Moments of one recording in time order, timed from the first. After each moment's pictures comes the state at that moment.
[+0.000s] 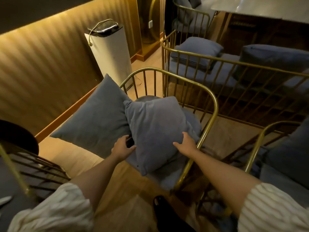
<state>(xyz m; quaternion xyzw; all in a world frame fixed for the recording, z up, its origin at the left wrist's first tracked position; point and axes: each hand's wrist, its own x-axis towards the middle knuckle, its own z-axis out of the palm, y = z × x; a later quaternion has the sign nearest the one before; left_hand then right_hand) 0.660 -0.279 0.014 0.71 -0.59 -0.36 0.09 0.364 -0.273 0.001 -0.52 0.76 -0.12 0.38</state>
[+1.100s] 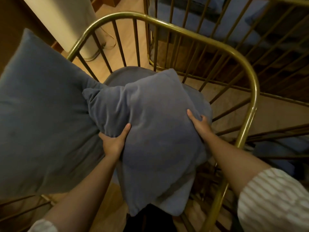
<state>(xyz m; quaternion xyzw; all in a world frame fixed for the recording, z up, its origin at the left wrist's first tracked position) 0.612 -0.481 -0.190 0.78 -0.27 -0.46 0.32 0.286 -0.478 -0.230 -0.19 0.83 -0.25 0.46</state>
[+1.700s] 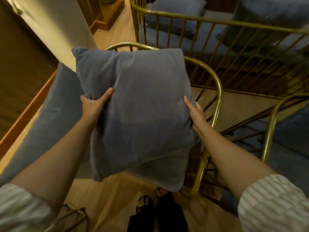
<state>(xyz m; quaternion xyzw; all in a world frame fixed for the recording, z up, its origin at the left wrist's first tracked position) 0.664 -0.530 0.024 0.69 -0.41 -0.47 0.37 0.346 -0.429 -0.035 -0.12 0.70 -0.52 0.48</state>
